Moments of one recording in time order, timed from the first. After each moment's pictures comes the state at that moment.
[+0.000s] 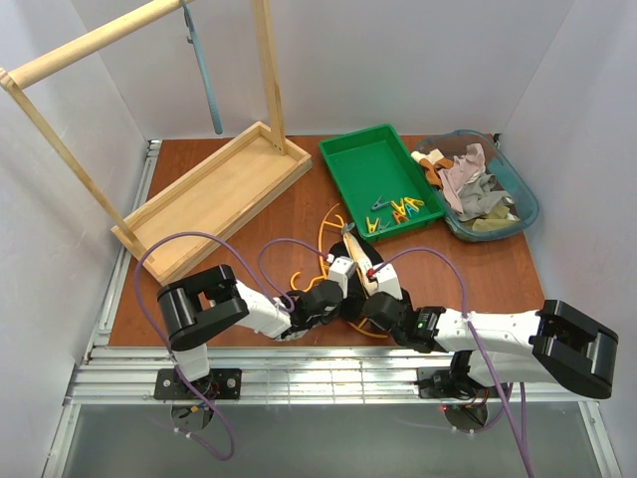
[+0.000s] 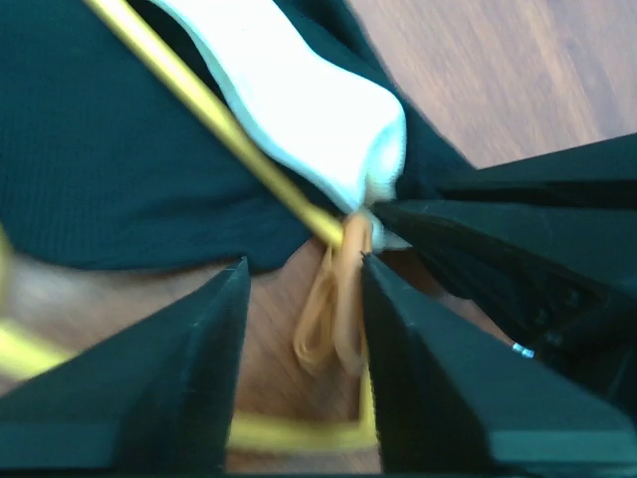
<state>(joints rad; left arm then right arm) -1.14 1.78 0.62 0.64 -0.17 -0.63 1.14 1.17 0.35 -0.11 0.63 0.52</state>
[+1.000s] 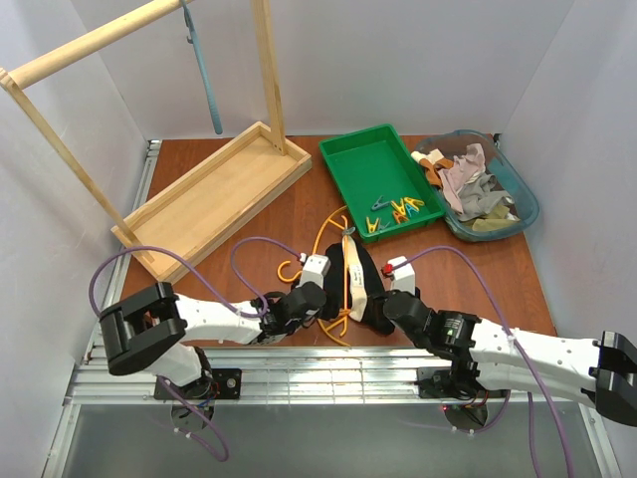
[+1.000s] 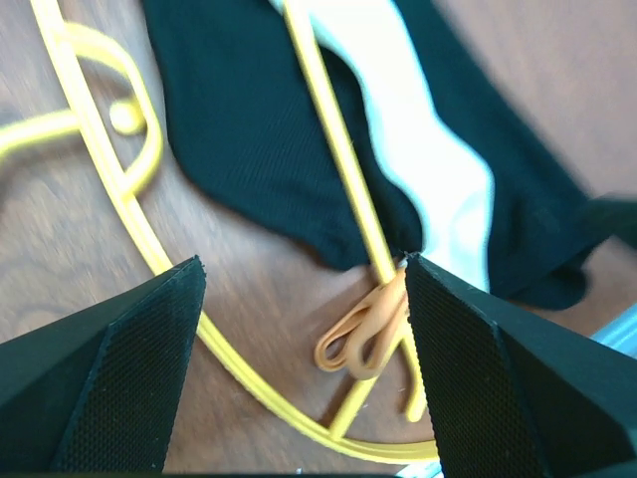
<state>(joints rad) -1.16 1.47 0.54 0.28 -0.41 -0.64 1.17 0.82 0.34 -0.21 0.60 0.52</state>
